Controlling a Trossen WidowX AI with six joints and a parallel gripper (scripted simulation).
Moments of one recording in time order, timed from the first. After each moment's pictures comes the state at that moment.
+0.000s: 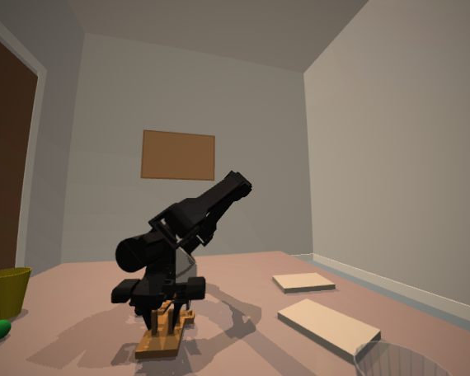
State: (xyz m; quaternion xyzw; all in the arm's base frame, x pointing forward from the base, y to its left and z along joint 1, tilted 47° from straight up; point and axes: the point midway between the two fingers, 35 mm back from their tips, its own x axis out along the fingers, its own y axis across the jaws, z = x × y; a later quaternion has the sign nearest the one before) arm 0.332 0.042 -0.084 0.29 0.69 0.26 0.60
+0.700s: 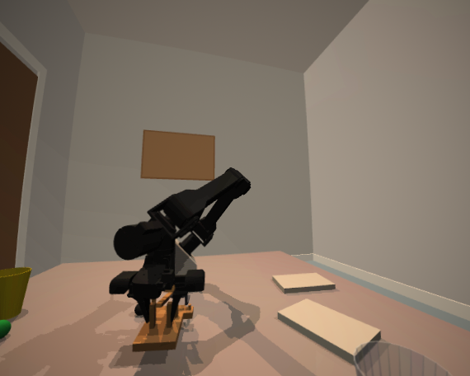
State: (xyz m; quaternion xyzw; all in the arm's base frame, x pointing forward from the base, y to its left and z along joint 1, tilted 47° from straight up) arm 0.339 0.026 -0.073 0.29 0.69 0.26 0.61
